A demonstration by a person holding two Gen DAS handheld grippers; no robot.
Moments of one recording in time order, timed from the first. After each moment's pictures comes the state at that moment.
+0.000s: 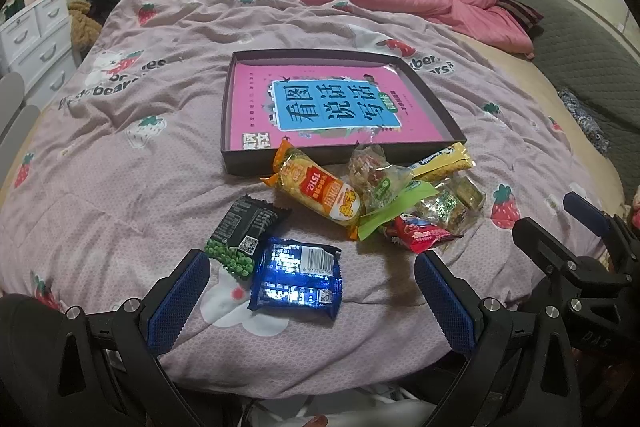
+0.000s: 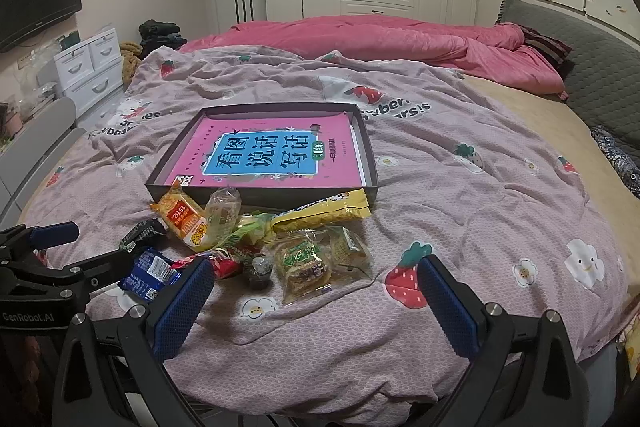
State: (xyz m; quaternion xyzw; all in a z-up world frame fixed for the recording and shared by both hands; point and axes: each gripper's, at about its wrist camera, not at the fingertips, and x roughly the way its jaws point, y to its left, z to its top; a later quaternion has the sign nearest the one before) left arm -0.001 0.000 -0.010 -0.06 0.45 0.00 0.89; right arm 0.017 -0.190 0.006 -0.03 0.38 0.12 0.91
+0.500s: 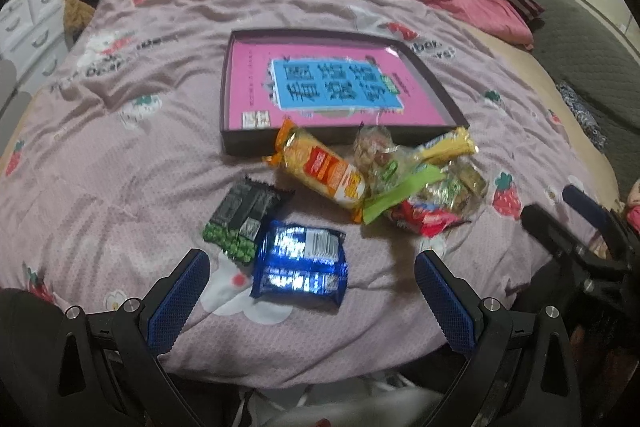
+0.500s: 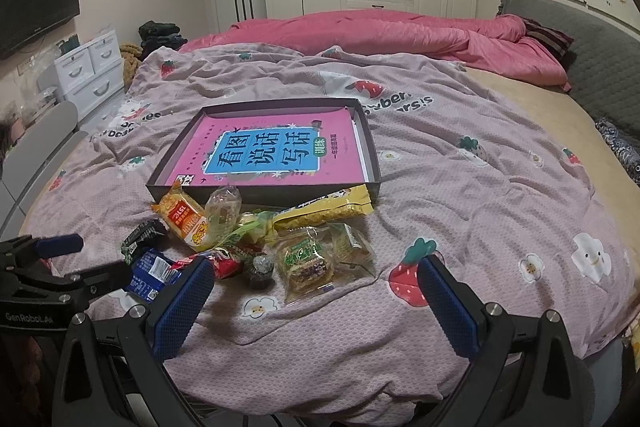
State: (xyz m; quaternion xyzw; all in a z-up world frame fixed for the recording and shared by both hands) left arm 0.004 0.013 -0.020 -0.07 0.49 -0.01 0.87; right arm 0.021 -0.194 0.001 -0.02 0.39 0.12 0.91
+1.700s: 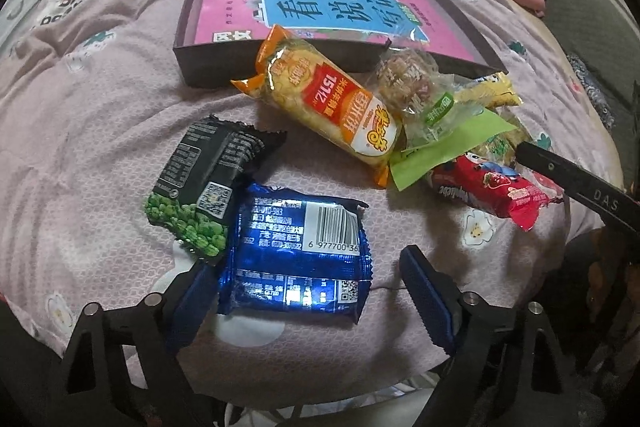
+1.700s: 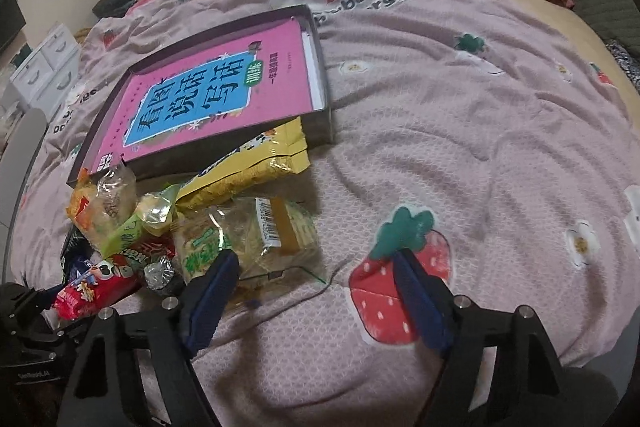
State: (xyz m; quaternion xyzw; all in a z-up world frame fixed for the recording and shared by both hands) left arm 0.045 0.008 -0.091 -0.08 0.57 -0.03 0.82; right arm 0.108 -0.228 -0.080 0.04 0.53 0.11 0.84
